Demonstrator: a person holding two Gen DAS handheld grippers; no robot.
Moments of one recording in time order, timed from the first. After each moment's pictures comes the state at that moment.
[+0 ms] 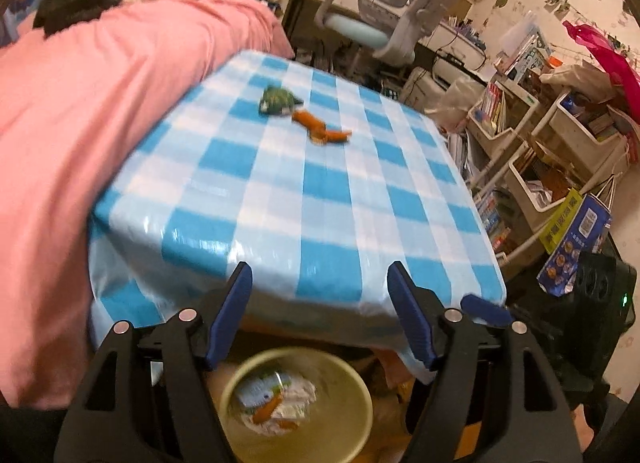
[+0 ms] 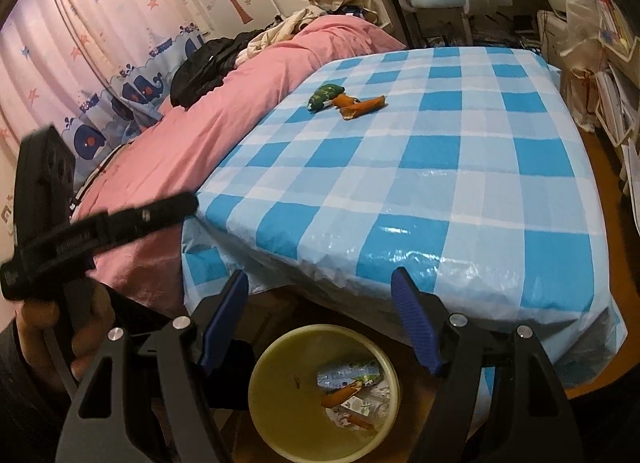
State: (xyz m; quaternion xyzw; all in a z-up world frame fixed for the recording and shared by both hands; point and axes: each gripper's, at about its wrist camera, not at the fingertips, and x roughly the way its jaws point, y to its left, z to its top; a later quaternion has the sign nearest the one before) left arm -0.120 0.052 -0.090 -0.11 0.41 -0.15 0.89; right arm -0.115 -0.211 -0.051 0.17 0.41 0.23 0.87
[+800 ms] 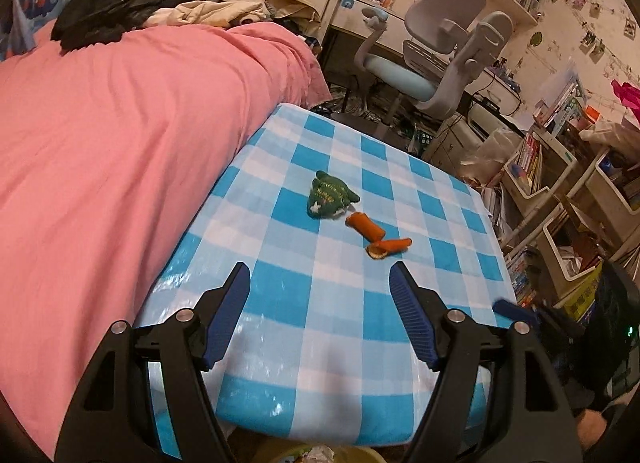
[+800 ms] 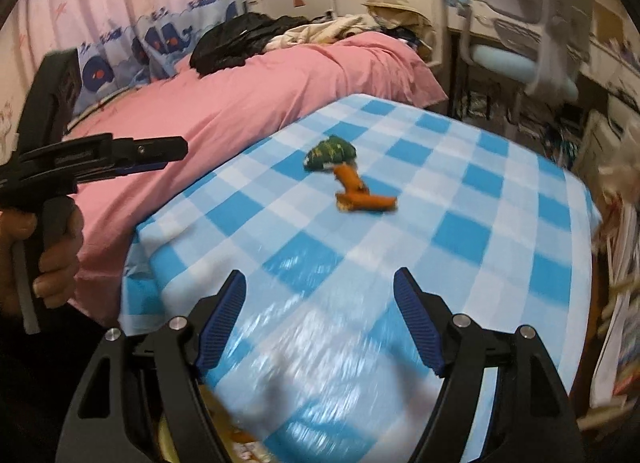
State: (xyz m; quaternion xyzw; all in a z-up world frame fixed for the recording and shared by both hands) left arm 0.006 0.092 -0.067 -0.13 0.38 -0.09 0.91; right arm 0.015 -0.189 -0.021 0.00 0.37 0.28 0.89
